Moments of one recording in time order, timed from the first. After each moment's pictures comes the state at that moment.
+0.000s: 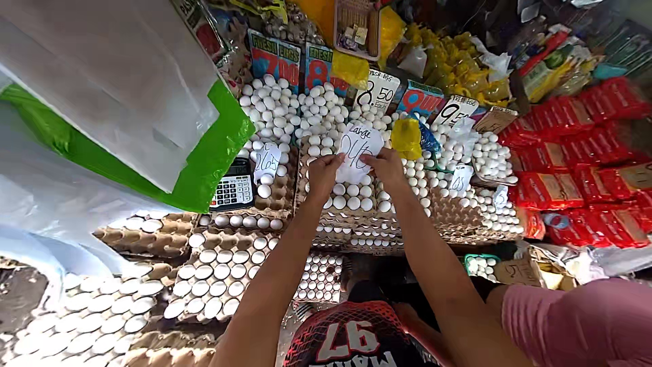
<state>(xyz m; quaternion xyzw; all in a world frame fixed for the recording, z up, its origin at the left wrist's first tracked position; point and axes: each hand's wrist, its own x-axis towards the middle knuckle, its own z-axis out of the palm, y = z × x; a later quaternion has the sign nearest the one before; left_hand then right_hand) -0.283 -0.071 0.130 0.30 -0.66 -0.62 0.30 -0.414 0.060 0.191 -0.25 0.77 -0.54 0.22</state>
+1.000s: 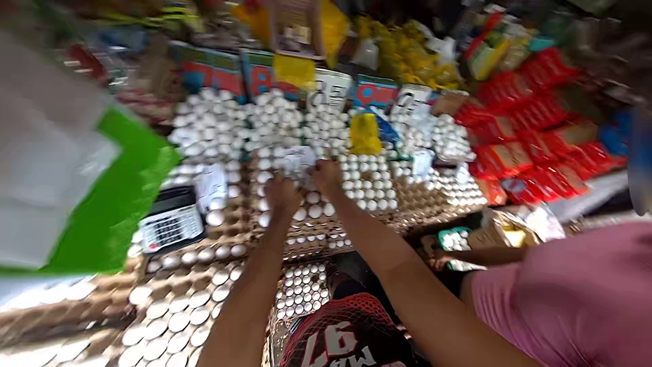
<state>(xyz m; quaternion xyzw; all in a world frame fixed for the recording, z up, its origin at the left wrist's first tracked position) -0.324 -0.060 0.068 0.35 -0.91 -0.22 0.09 -0.443 0.025 0.106 -0.25 0.91 -0.30 0.12</state>
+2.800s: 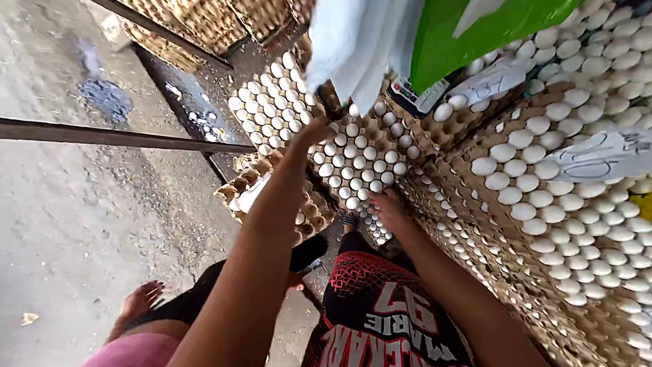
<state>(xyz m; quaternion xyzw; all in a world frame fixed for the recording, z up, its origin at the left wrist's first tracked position) 0.149 -0.174 -0.065 0.62 -0.61 -0.49 0.05 -0.111 0.054 -0.055 -0.15 0.66 -0.29 0.67</state>
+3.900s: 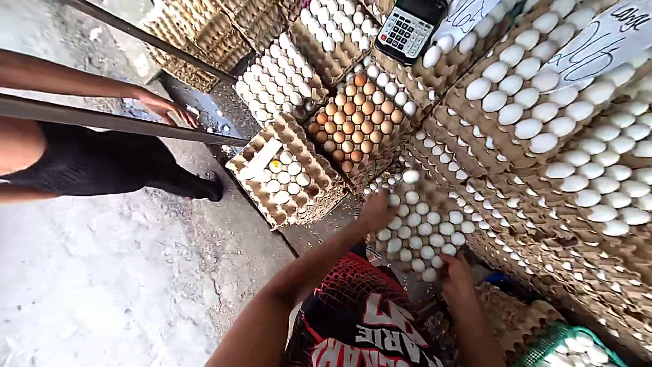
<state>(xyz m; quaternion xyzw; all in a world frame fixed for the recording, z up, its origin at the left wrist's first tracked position) -0.006 0.215 -0.030 0.57 -0.67 -0.47 0.05 -0.224 0.394 -0.034 0.02 0.79 -0.37 0.48</state>
